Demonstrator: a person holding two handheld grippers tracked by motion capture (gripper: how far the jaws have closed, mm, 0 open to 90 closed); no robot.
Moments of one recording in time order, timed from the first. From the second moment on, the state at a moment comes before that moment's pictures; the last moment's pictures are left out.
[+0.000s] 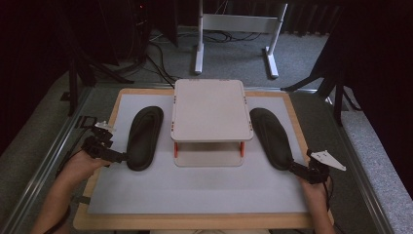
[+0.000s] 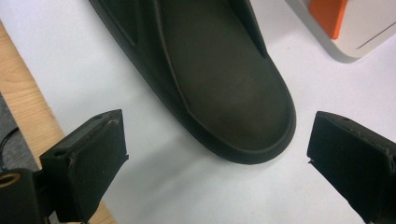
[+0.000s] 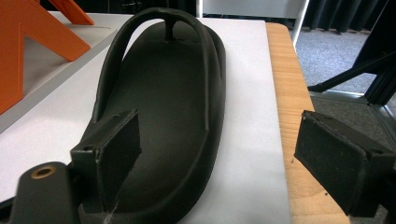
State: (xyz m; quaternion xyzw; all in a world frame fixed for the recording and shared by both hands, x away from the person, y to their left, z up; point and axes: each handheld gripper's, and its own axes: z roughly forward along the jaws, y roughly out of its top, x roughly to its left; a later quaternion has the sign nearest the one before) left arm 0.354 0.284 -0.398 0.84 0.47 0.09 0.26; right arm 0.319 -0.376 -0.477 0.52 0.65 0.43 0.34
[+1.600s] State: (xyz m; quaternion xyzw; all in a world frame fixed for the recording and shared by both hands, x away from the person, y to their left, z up) left arm 0.476 0.247 -0.382 0.87 0.46 0.08 0.18; right arm 0.319 -0.376 -0.477 0.52 0.65 0.44 0.34
